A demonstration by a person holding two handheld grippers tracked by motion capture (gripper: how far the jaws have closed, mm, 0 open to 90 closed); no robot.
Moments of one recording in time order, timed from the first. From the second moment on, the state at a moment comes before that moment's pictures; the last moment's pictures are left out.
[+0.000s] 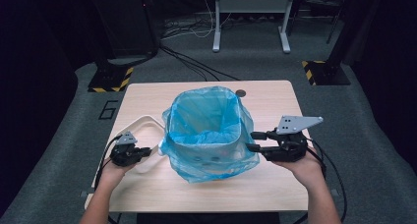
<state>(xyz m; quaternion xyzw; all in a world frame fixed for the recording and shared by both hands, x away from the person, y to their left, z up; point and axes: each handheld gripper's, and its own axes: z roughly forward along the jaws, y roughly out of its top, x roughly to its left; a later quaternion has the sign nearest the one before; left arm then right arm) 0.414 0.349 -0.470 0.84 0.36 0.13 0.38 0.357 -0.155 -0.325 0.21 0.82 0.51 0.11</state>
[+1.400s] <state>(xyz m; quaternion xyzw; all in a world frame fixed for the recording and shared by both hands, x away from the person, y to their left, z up) 0.409 0.345 -0.385 0.84 0.31 0.09 0.44 0.356 -0.155 -0.325 0.22 0.82 0.51 0.11</state>
